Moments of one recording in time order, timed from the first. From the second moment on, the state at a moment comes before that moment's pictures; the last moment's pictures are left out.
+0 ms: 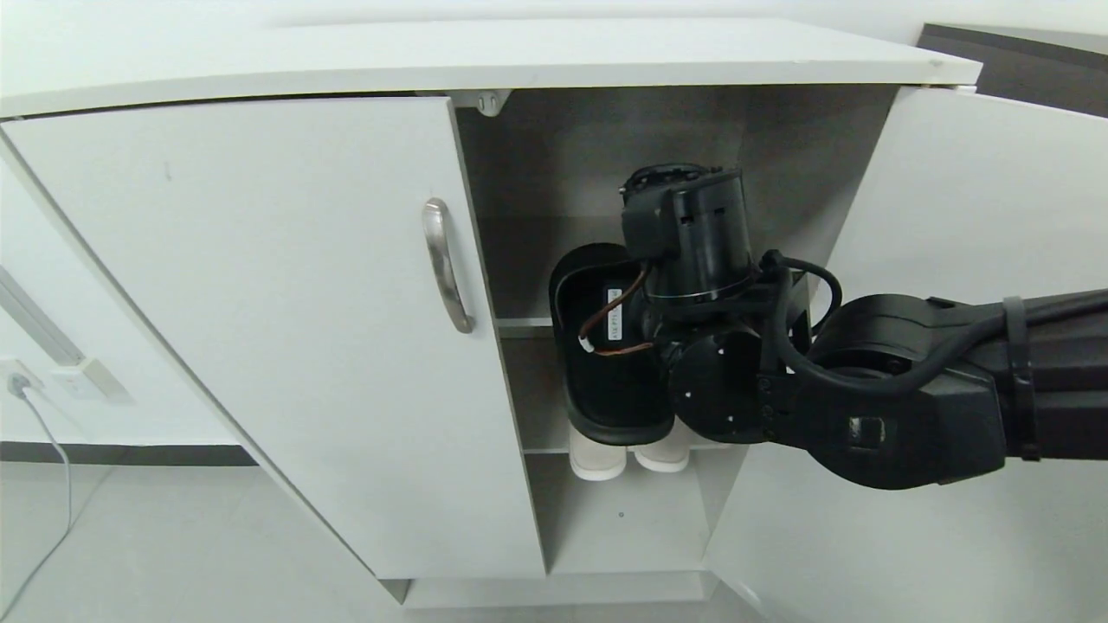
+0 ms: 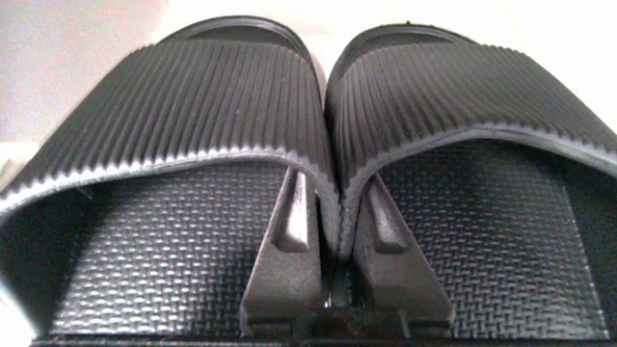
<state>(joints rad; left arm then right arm) 0.00 0.00 0.00 0.00 0.03 -0.10 0.93 1.94 -1.51 -0.21 -0.87 0.19</state>
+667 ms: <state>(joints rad) 0.00 0.00 0.00 0.00 0.03 -0.10 0.89 2.01 -1.61 -0.20 -0.83 0.17</state>
